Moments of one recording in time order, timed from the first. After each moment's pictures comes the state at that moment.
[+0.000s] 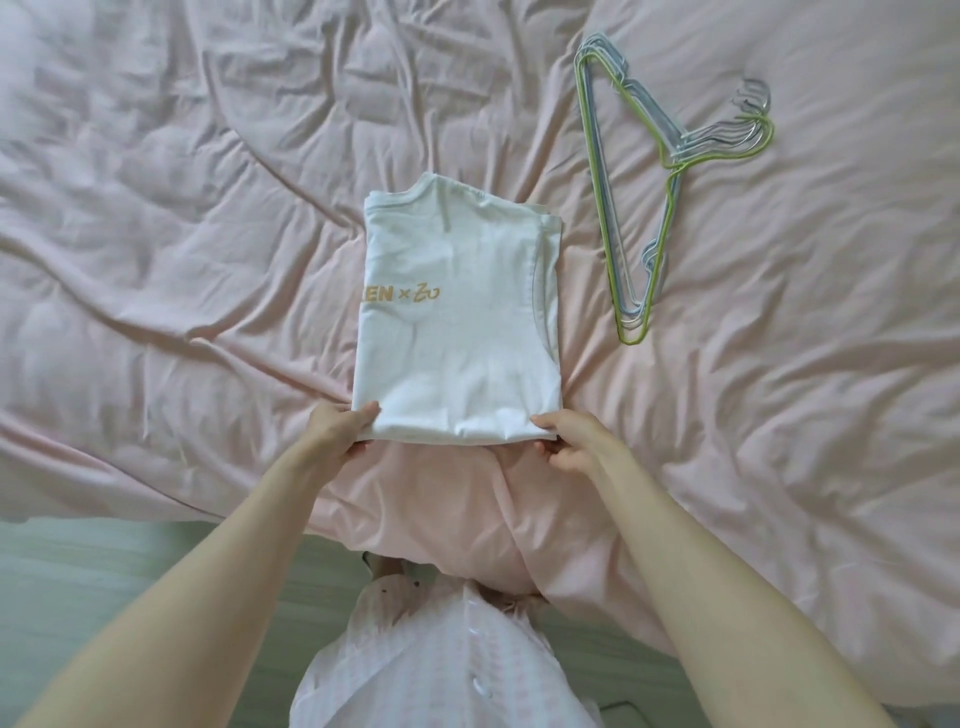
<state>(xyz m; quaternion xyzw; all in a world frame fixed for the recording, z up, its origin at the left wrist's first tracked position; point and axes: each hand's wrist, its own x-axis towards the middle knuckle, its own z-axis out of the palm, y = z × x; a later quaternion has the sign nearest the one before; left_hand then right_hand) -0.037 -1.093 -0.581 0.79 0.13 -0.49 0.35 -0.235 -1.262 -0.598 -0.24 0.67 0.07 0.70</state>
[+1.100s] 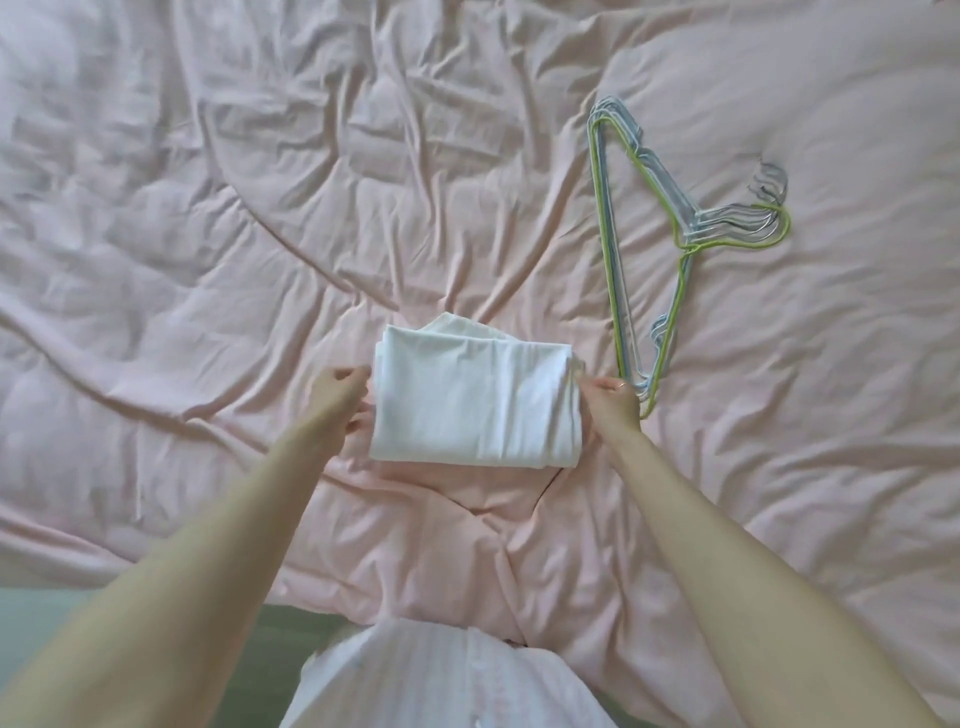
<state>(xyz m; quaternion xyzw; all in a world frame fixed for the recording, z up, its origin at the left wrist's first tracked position) 0.048 -1.187 -0.570 0.79 0.13 -0.47 0.37 -0.173 -1.367 -0.592 -0.44 0.72 -0.05 0.54</state>
